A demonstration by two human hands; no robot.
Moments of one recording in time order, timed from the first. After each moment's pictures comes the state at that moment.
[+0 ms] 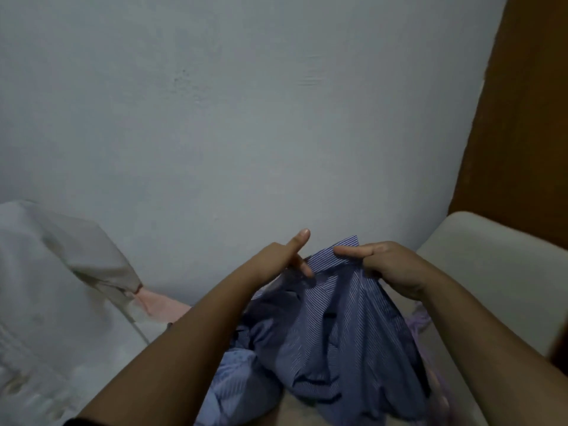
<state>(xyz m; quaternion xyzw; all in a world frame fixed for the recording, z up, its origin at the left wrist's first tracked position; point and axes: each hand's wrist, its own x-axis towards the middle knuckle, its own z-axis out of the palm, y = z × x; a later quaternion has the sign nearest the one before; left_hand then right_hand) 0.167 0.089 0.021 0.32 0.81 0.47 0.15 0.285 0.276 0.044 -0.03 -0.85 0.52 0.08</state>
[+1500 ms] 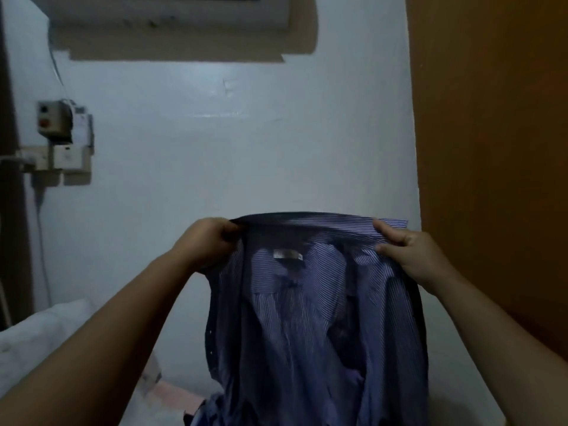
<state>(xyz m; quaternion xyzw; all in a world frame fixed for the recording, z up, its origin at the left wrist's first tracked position) 0.291 -0.032 0.216 0.29 0.88 0.25 -0.29 0.429 0.278 0.175 0.03 -0.81 0.44 0.40</state>
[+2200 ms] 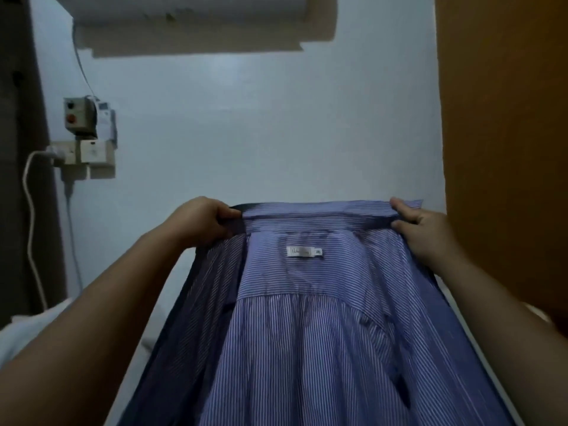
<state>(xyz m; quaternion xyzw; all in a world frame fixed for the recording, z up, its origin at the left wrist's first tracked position) 0.288 -0.069 0.239 0.25 0.91 0.16 -0.28 0.402 0.265 0.187 -0.01 -0.78 0.42 0.47</state>
